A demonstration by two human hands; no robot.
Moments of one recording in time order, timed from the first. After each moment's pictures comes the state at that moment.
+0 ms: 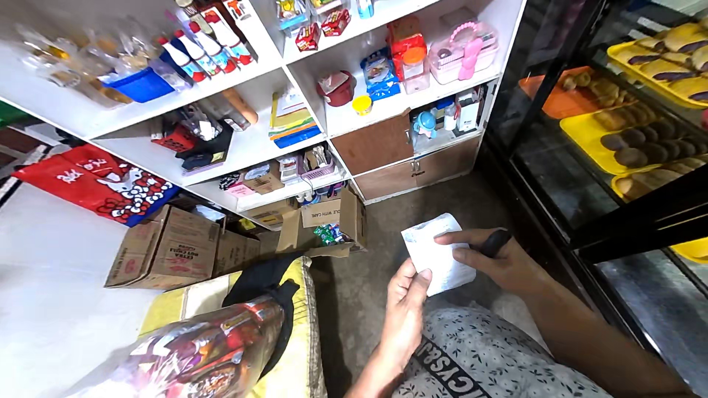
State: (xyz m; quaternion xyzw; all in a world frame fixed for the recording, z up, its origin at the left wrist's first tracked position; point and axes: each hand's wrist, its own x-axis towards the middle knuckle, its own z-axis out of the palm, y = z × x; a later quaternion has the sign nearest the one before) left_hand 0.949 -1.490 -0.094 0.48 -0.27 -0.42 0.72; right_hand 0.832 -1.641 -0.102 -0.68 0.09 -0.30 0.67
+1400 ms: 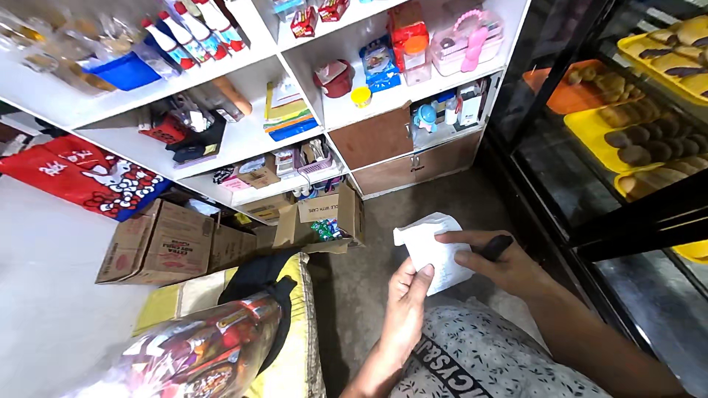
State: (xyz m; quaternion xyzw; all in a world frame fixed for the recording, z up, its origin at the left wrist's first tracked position) left_hand 0.959 -1.499 -0.100 0.48 -0.28 -0.42 0.72; right_hand 0.839 -1.645 -0.108 -0.68 0.09 -0.28 0.67
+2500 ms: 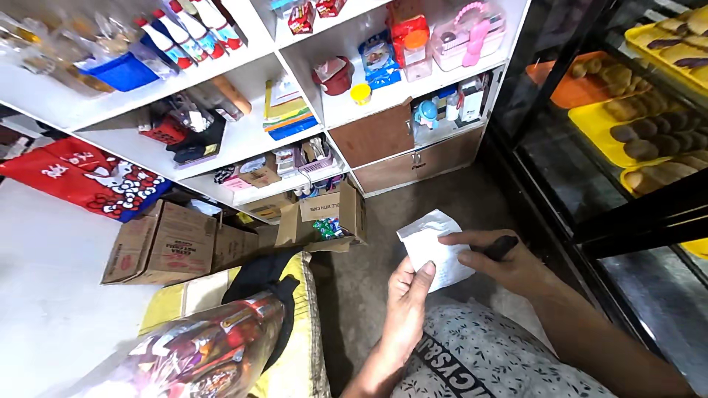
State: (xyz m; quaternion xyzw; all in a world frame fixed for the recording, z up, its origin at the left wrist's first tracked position) left_hand 0.963 -1.500 -0.100 0.47 -0.28 -0.41 0.73; right_hand 0.840 -1.647 -0.112 -0.68 0.09 -0.29 0.66
